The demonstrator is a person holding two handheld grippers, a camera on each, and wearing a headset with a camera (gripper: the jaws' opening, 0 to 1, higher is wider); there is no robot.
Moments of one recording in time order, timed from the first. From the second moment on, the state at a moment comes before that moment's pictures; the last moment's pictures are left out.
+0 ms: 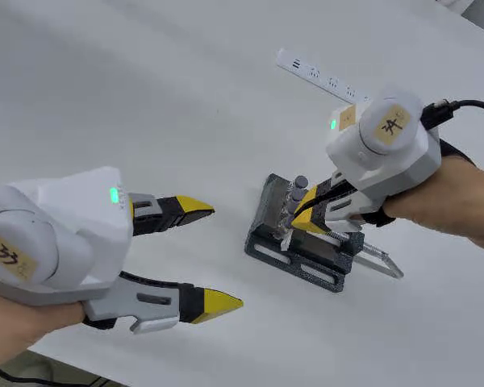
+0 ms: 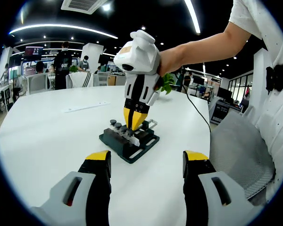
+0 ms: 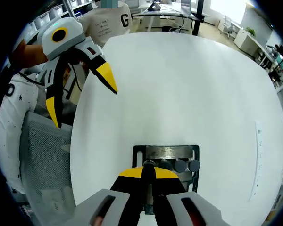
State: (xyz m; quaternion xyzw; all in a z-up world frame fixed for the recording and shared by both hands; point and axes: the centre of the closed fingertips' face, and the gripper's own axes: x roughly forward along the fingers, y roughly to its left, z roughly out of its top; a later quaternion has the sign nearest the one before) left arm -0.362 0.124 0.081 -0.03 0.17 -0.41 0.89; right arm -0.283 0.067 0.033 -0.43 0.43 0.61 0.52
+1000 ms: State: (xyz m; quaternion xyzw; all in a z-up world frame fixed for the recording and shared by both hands) left arm -0.358 0.122 0.084 -0.03 0.16 -0.41 0.90; right arm -0.280 0.068 0.028 -0.43 0.45 0.59 0.50
